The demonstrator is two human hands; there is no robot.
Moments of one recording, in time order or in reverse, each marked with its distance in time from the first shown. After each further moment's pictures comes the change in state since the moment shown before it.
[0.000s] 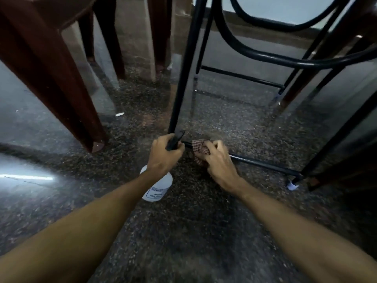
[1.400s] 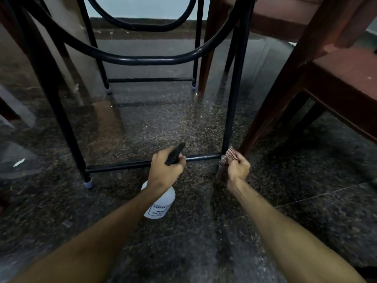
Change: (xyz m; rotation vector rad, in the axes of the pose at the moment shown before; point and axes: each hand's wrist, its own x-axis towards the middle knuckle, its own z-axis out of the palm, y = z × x) left_hand -0.034 0.106 0.178 -0.032 -0.376 0.175; right_hand -0.149 0.160 -0.040 1.136 1.045 1.426
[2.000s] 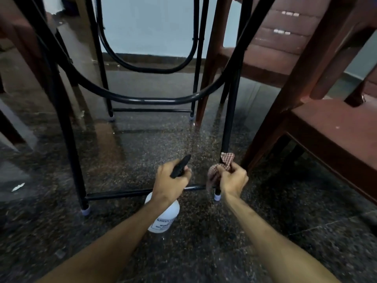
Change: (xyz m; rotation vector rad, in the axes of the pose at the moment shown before) left_hand 0.019 0.061 -0.009 -0.066 0.039 0.062; right_hand -0.005 -0.071 0.021 -0.352 0.008 -0.417
